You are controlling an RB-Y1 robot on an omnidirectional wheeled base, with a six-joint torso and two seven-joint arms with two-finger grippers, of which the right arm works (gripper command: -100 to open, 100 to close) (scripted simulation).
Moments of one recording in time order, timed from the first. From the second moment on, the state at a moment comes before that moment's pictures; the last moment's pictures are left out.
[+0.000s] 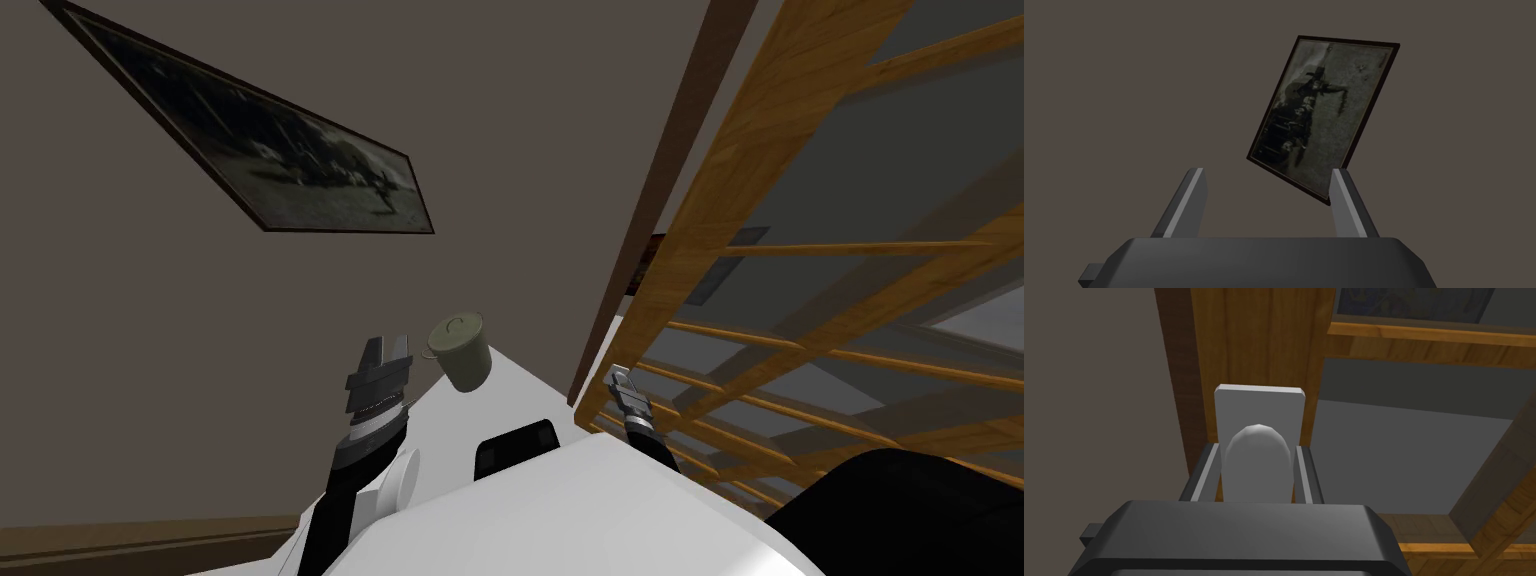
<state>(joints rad) 0.36 -0.27 -0.09 -0.91 -0.64 -0.93 -1.48</state>
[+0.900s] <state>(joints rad) 0.38 -0.31 0.01 -0.92 -0.57 -0.96 -1.55</state>
